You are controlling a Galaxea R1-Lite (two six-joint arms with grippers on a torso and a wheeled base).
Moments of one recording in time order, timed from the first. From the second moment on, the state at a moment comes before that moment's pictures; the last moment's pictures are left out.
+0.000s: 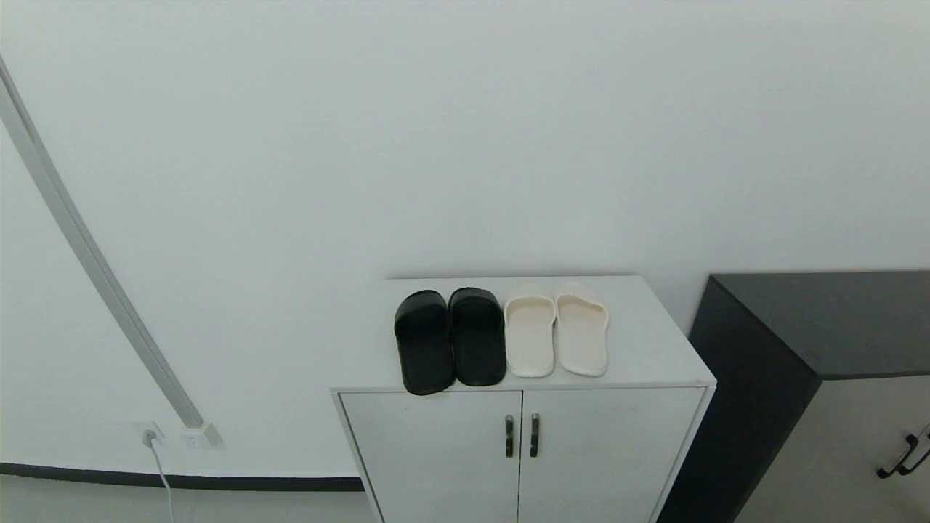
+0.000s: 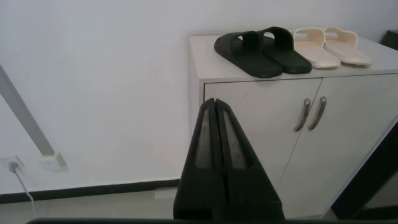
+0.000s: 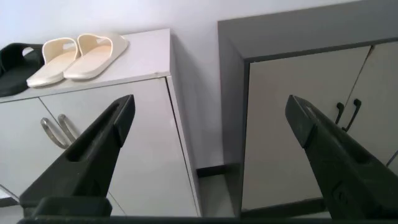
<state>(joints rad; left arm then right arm) 0.00 0.00 0.00 0.00 -0.05 0.00 0.00 0.00 0.00 -0.01 -0.09 0.06</state>
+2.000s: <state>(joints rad) 0.00 0.00 0.00 0.00 -0.05 0.00 0.65 1.60 -0.58 -0.70 -0.33 0.24</state>
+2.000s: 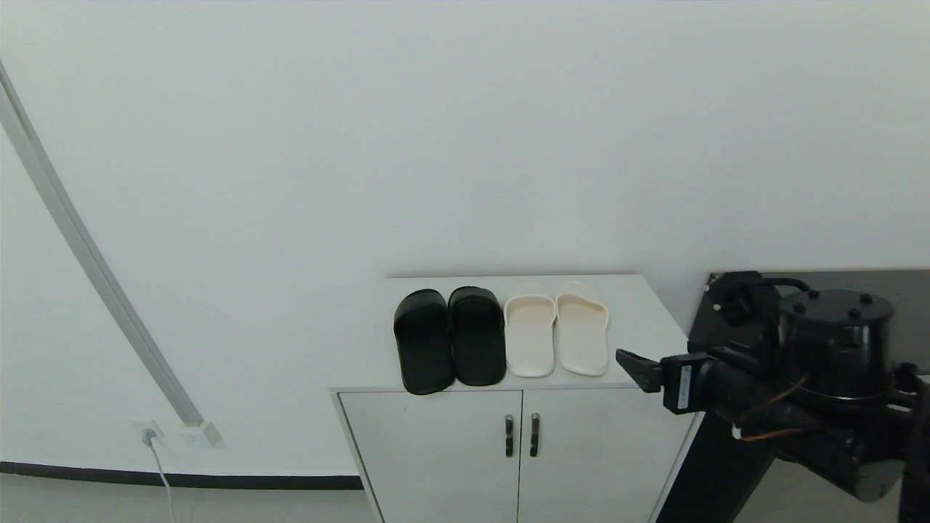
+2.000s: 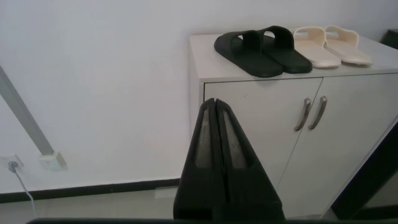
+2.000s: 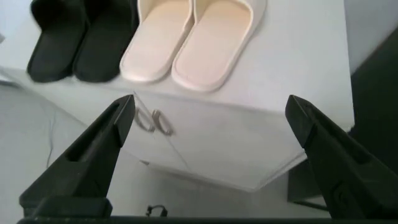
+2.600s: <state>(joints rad) 0.00 0.00 0.00 0.00 -0.05 0.00 0.68 2.00 -1.06 -0.68 -0.49 0.26</state>
